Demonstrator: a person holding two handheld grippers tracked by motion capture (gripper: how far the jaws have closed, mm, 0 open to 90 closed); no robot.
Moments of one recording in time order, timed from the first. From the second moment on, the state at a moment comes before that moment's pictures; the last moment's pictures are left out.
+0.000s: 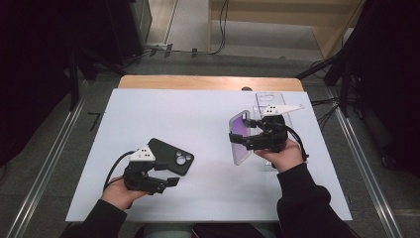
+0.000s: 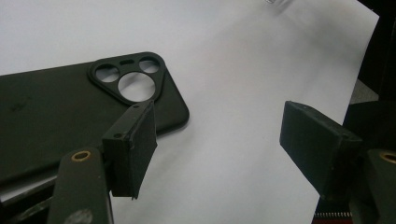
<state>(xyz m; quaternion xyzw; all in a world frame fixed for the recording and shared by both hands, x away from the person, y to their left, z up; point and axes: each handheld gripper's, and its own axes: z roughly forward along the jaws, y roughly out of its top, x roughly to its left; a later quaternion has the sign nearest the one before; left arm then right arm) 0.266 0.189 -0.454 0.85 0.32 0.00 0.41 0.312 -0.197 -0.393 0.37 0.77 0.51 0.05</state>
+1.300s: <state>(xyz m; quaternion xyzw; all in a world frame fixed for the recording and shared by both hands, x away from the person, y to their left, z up) 0.257 0.203 -0.456 0.84 0.34 0.00 0.43 0.338 -0.264 -0.379 0.51 0.69 0.48 0.19</state>
